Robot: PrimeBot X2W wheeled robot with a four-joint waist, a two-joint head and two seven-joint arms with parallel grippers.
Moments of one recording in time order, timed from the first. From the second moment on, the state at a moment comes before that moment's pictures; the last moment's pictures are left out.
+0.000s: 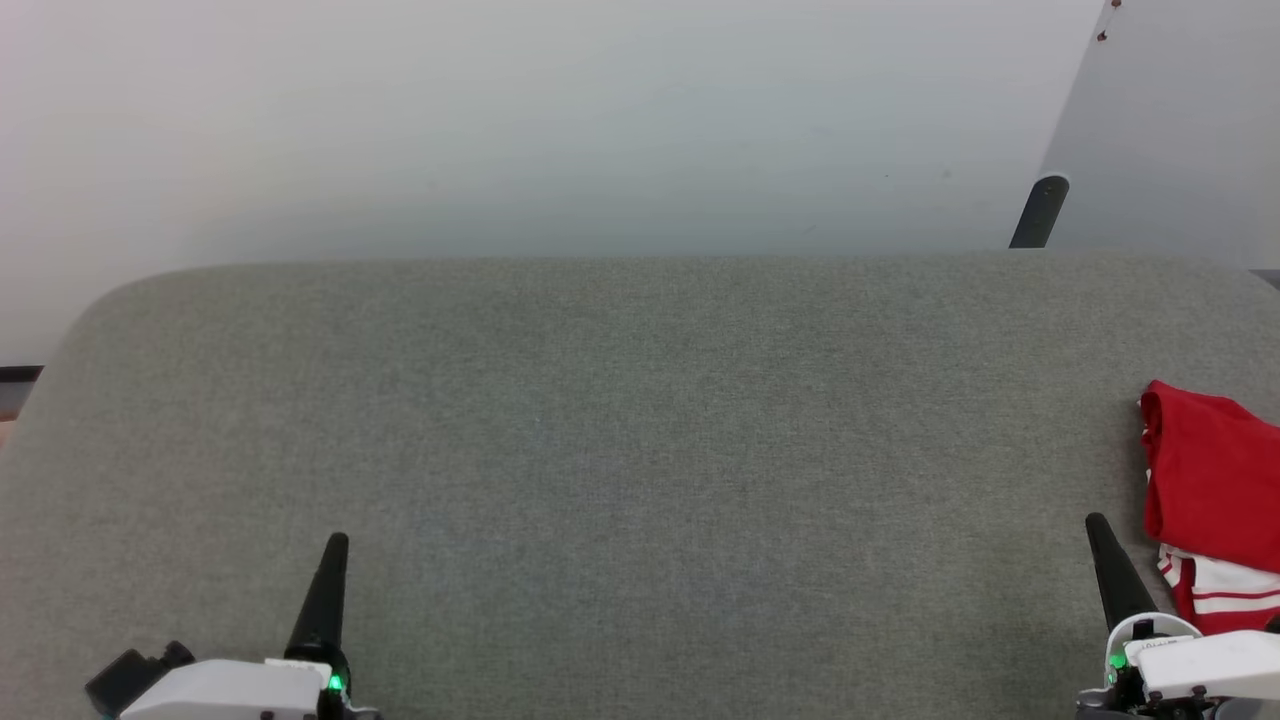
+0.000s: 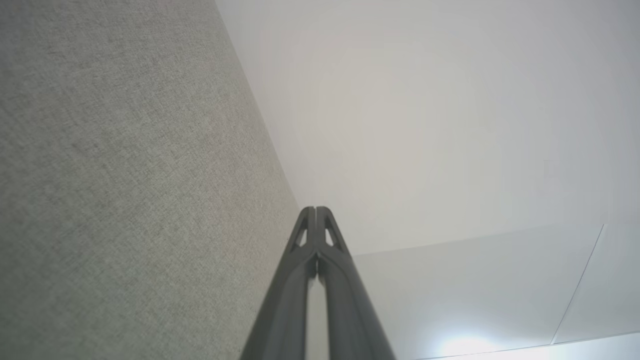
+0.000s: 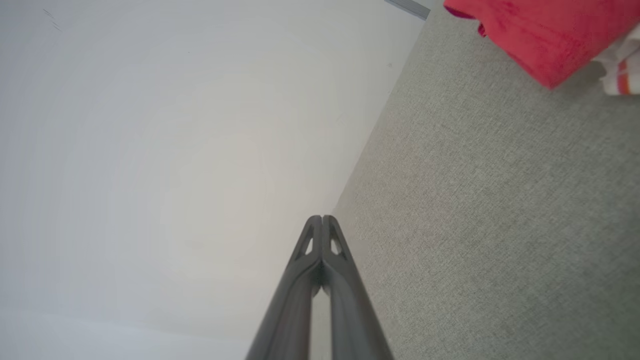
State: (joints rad) left arm -0.04 0.09 0.11 0.21 -1.39 -0.13 0.04; right arm -0.06 -0.08 -0.09 0.23 1.32 0.13 0.04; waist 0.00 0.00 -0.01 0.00
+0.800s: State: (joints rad) left arm -0.08 0.06 0.11 0.24 -1.53 -0.13 0.09; right arm -0.09 -0.06 -0.10 0.24 1.51 0.13 0.09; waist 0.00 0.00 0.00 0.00
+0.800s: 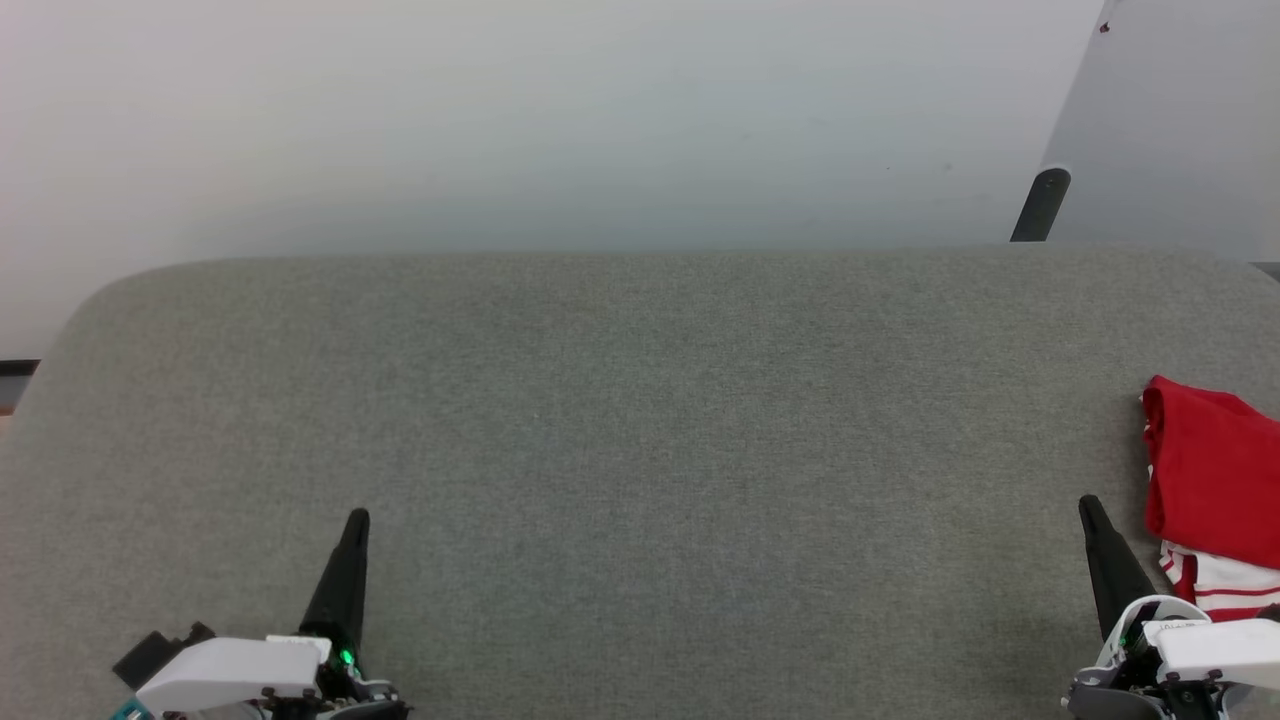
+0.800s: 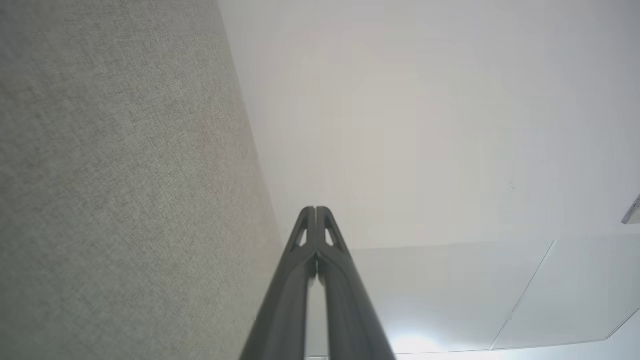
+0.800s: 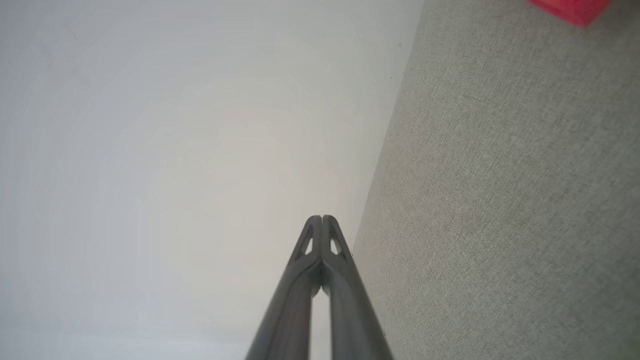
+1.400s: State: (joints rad) left arm -0.10 0.05 0.11 0.25 -1.61 -0.13 0.12; right arm -0.11 -0.05 -0.11 0.25 1.61 0.13 0.11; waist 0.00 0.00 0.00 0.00
